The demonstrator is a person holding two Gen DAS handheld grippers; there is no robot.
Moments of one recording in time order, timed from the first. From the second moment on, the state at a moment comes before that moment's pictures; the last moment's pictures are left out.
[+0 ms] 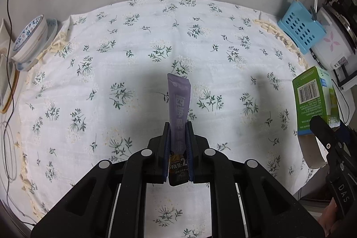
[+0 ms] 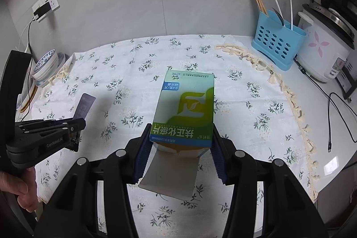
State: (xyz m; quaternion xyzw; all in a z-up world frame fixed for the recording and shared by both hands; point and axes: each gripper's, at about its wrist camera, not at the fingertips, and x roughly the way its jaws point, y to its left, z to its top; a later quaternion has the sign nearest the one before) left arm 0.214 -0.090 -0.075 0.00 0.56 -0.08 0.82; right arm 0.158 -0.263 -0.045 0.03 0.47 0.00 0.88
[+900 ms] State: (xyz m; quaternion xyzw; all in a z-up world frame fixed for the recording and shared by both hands) left arm 0.139 -0.092 -0.065 -0.02 0.56 -0.08 0.82; right arm 0.092 -0.274 -0.034 0.02 0.47 0.01 0.88
